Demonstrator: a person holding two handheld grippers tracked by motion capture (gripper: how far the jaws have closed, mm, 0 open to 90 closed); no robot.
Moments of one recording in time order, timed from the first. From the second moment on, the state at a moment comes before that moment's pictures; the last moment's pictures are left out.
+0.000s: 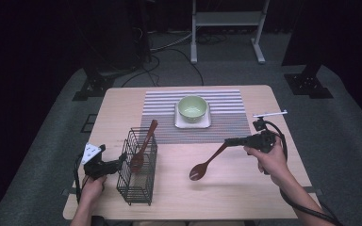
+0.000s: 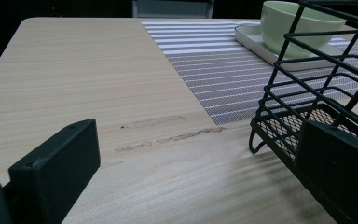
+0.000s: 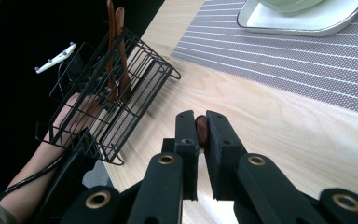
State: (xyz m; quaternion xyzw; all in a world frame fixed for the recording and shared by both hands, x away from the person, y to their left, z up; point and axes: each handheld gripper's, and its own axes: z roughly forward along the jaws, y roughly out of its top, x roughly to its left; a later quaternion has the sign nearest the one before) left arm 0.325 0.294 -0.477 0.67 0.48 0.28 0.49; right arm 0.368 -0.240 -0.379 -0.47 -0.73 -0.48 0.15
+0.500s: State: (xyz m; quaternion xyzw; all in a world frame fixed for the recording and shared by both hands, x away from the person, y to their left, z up) left arm 0.325 0.294 -0.477 0.67 0.48 0.28 0.49; right arm 0.375 -0.246 -0.377 -0.48 -0.72 -0.48 0.13
